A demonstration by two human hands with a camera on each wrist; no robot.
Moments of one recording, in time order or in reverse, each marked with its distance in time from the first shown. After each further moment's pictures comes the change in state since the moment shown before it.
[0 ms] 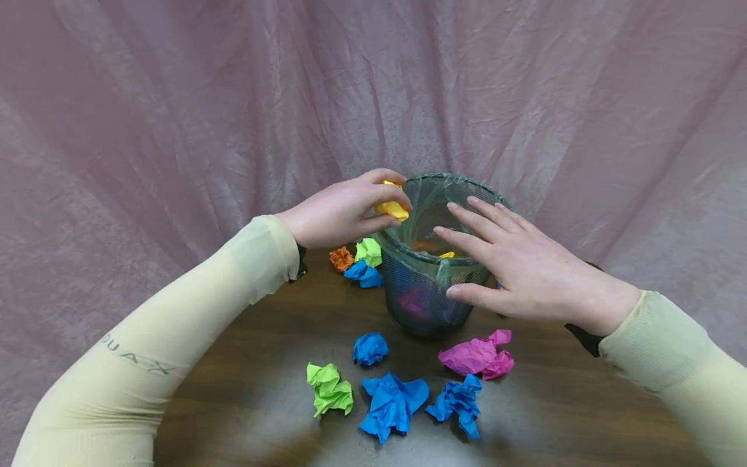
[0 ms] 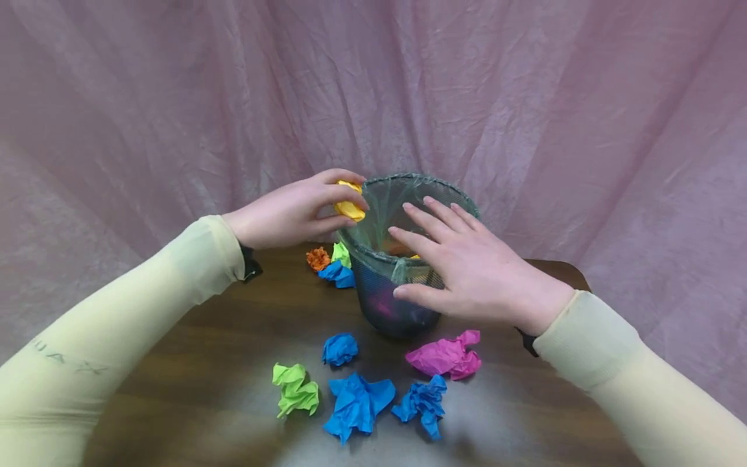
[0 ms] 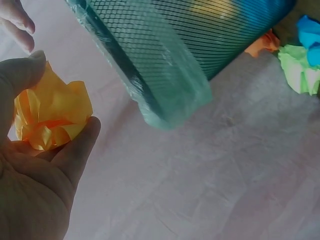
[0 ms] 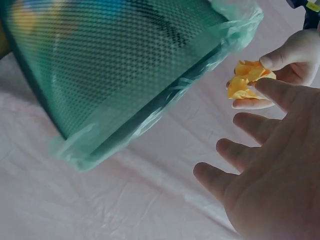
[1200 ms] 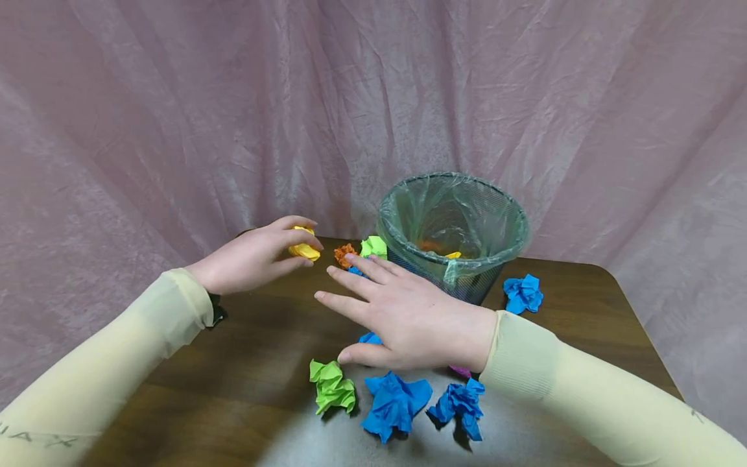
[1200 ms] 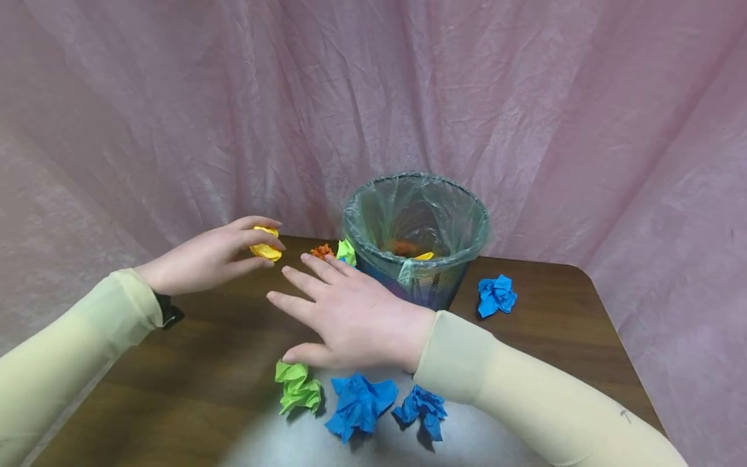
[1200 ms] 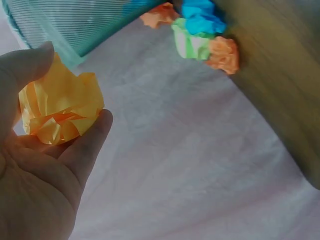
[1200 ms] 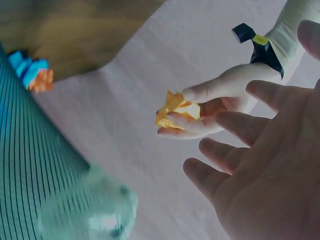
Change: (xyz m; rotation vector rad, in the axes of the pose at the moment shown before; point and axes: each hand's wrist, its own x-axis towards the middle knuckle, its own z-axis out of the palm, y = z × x) left_hand -0.130 -0.050 0.019 -0.008 0.000 -0.263; right_hand 0.065 -0.105 0.044 0.015 -0.079 -0.335
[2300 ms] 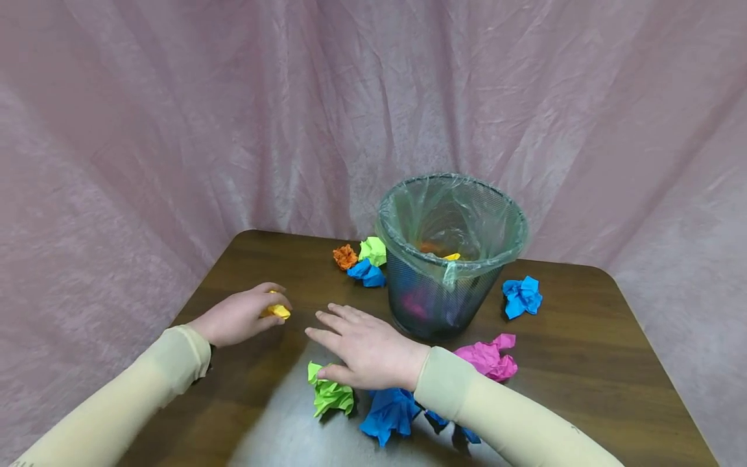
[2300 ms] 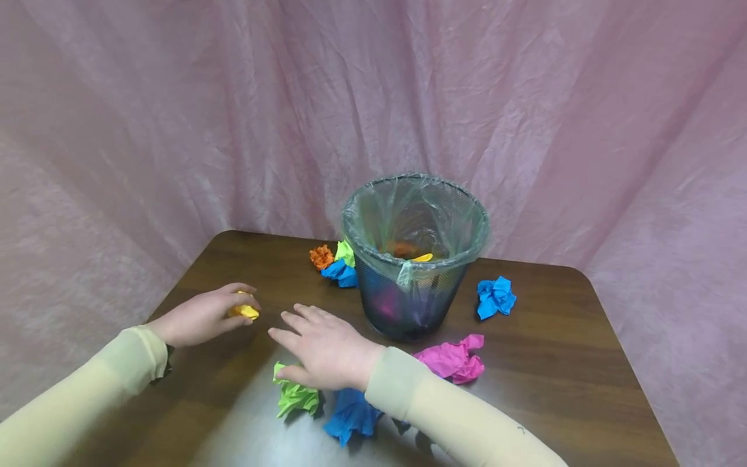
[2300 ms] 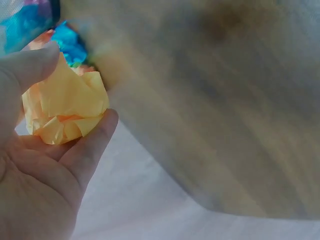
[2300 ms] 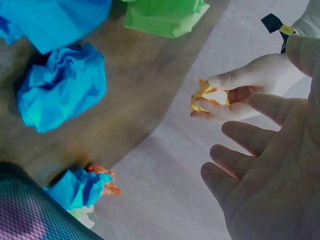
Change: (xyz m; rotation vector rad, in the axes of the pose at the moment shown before) left_hand -0.068 -0.062 0.097 -0.014 -0.104 -0.135; right_hand 0.036 -0.012 0.125 0.144 -0.065 0.047
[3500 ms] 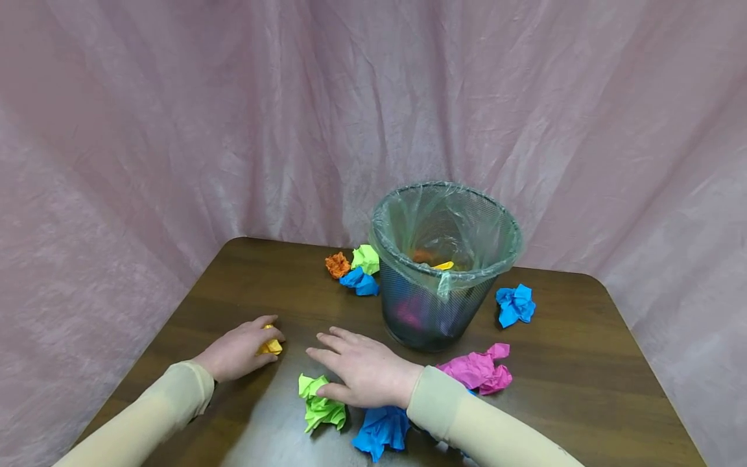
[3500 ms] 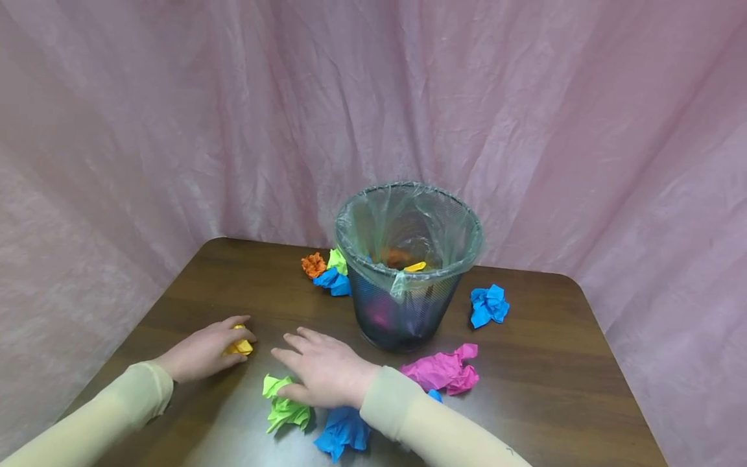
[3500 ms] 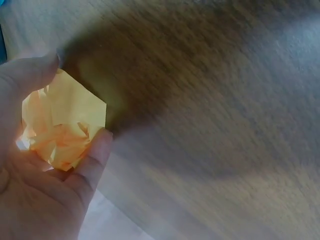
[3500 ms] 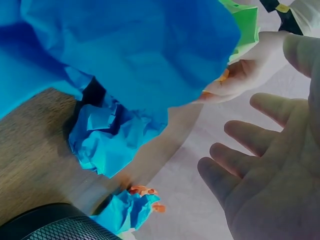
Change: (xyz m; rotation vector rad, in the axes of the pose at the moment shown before) left_hand -0.006 -0.021 0.065 0.070 -0.035 -0.075; right_hand -0.002 0.009 0.036 0.088 -0.056 0.059
